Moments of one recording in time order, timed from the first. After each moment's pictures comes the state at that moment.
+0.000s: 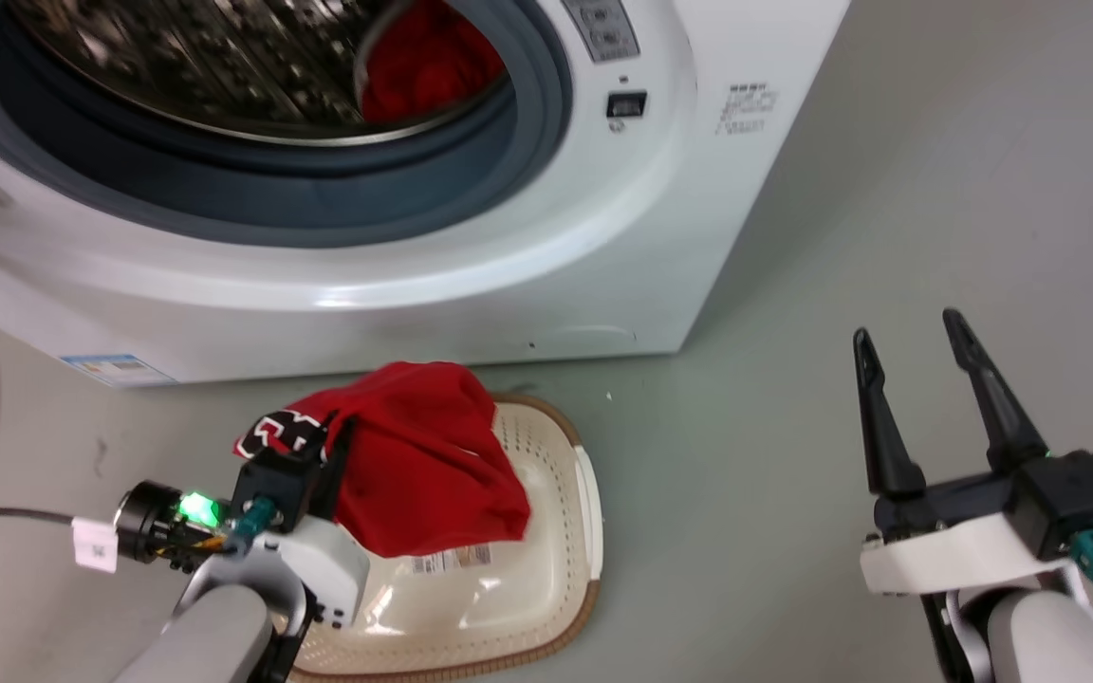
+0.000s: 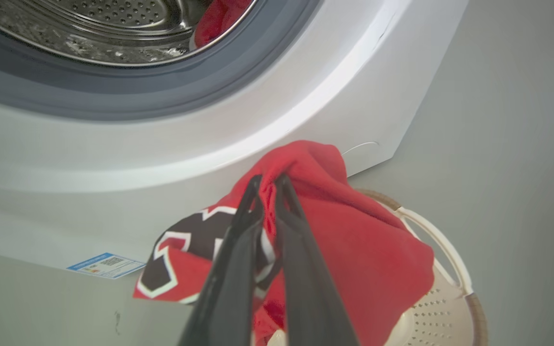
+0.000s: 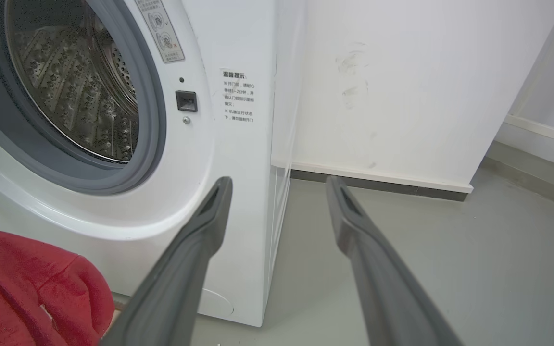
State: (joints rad) left arm -0.38 0.50 -0.69 0.38 -0.47 0.18 -0.23; right arm -0.12 -0.05 0.04 -0.02 -0.03 0.13 -0.26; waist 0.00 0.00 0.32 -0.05
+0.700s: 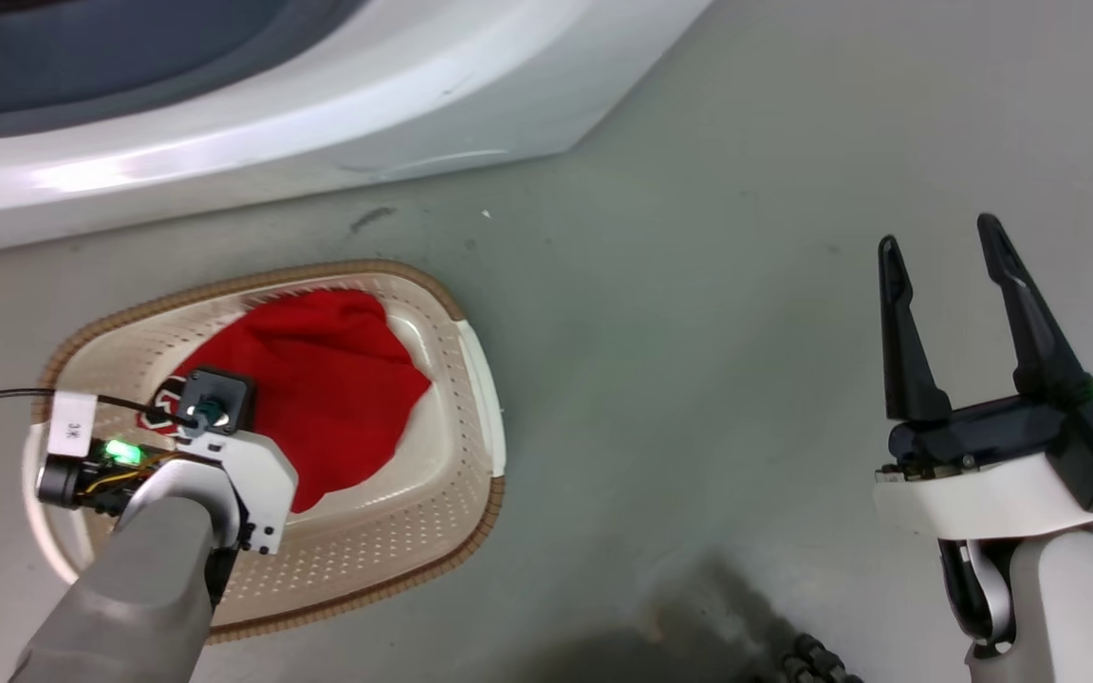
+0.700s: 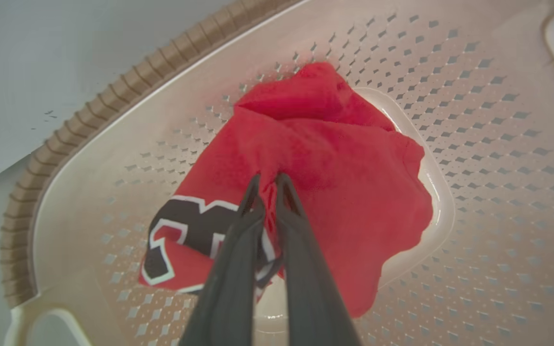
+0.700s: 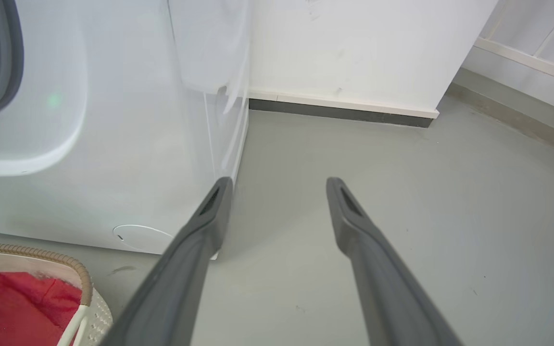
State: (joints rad) left arm -0.71 0.36 -0.69 1.11 -0.46 0.05 -0.25; right arm -0.22 -0.05 0.04 -0.08 0.00 0.13 -0.26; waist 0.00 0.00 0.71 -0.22
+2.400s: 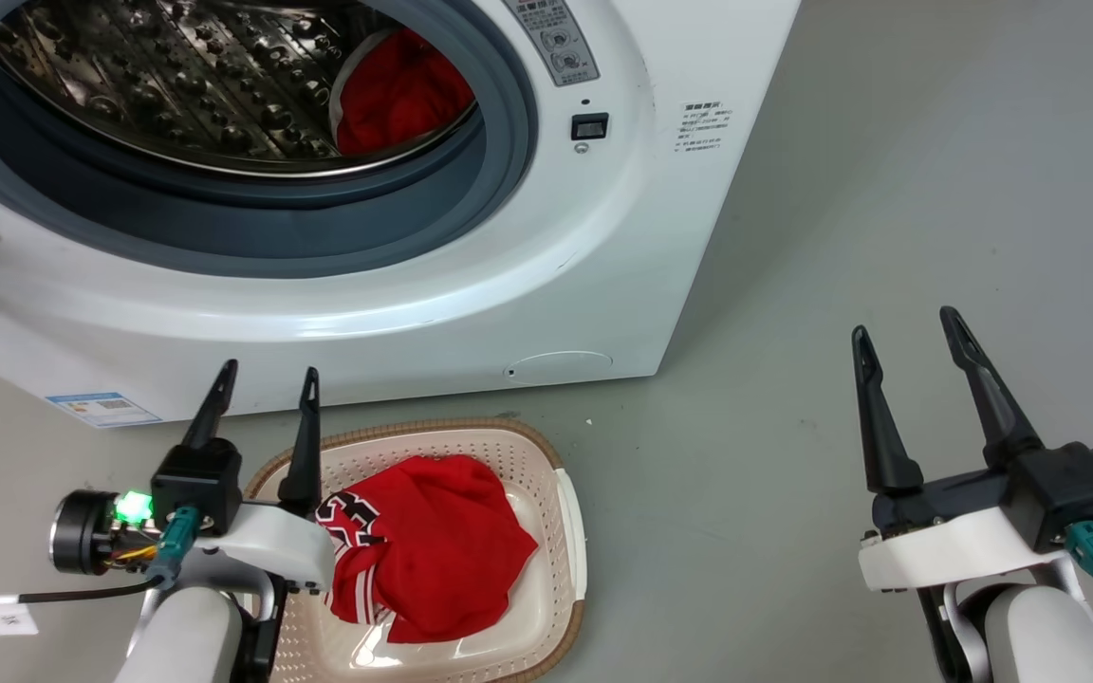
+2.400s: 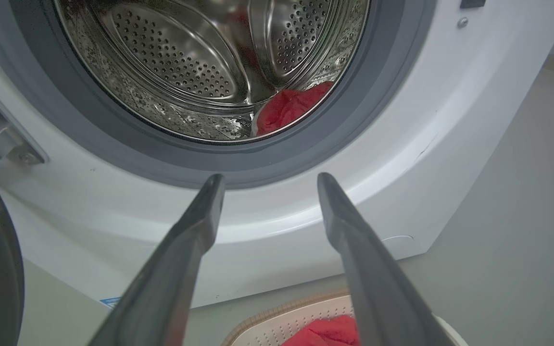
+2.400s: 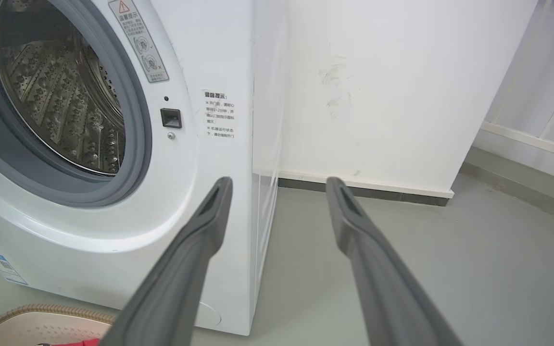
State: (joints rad) left arm -0.24 0.31 -0.25 0.28 -0.23 0.12 -0.26; right arm -0.14 -0.05 0.03 0.01 -0.03 0.13 -0.26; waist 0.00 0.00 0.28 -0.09
